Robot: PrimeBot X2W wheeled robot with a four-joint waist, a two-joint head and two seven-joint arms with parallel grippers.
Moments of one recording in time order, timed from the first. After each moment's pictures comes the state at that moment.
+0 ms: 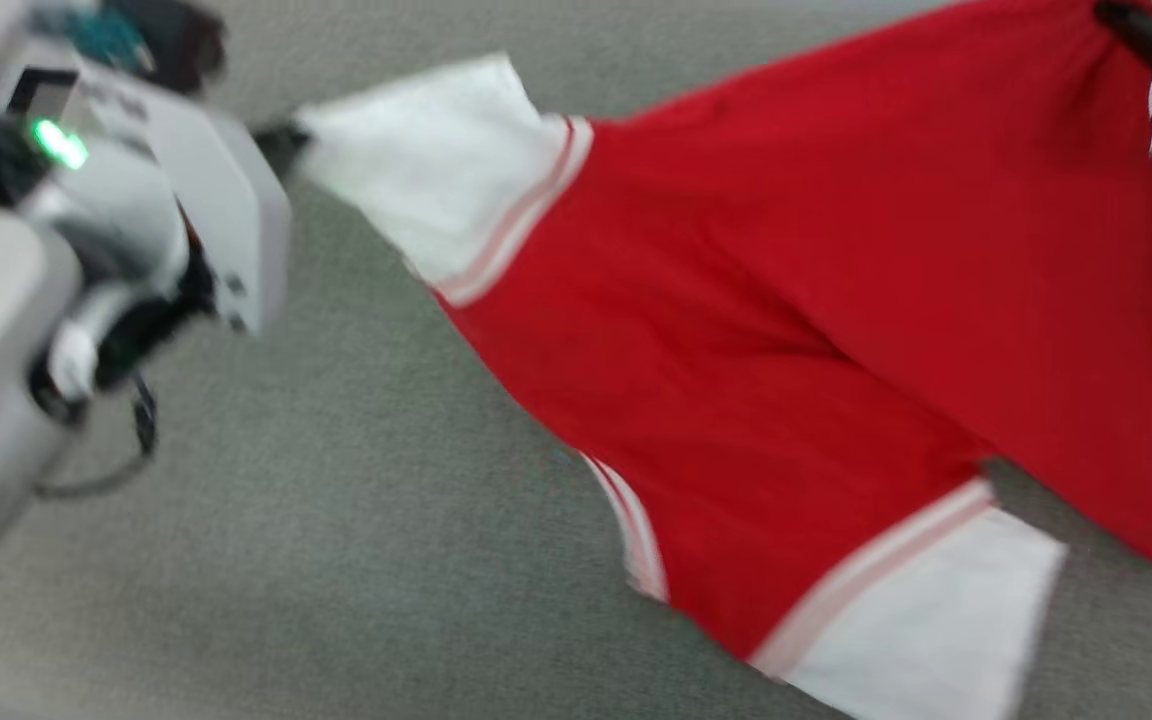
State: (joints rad) left arm -1.06 0.79 -0.84 0.13 -0.98 0.14 0.48; right arm -1.24 -0.60 0.71 0.63 0.85 0.13 0.53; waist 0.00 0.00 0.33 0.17
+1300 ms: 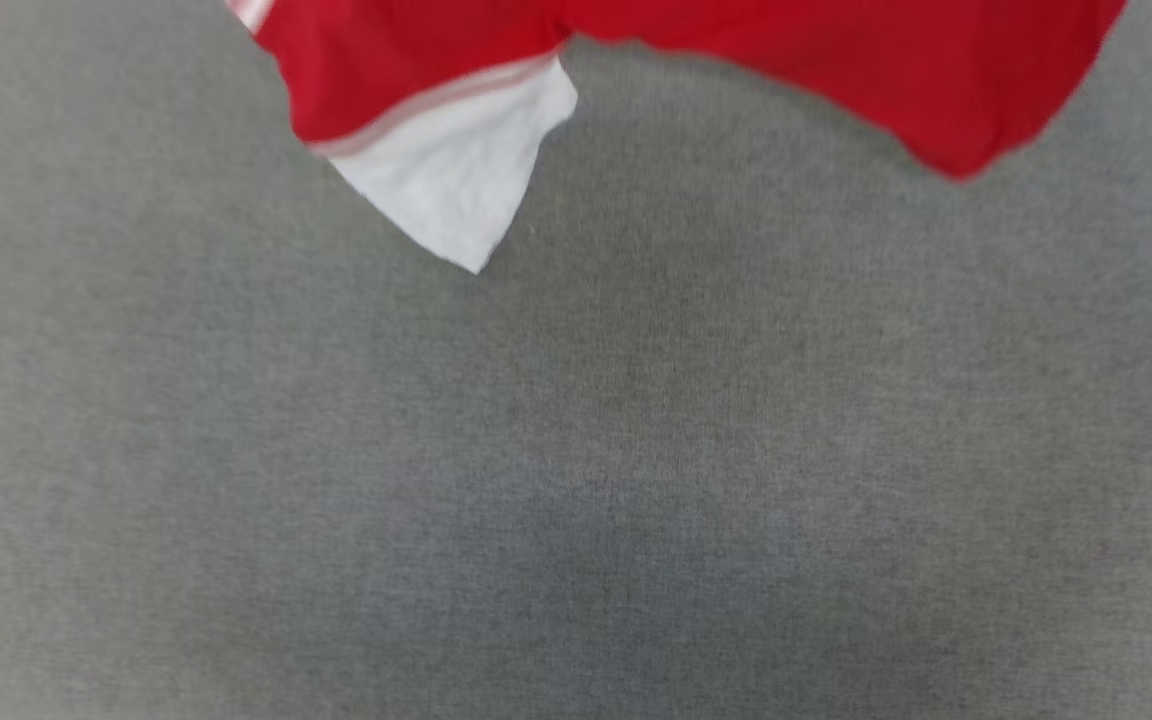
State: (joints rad) left arm -1.85 0.56 -0.80 0.84 -0.68 0.00 0.15; right arm -1.48 -0.46 0.39 0.65 0.56 0.13 0.22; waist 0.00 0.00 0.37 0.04
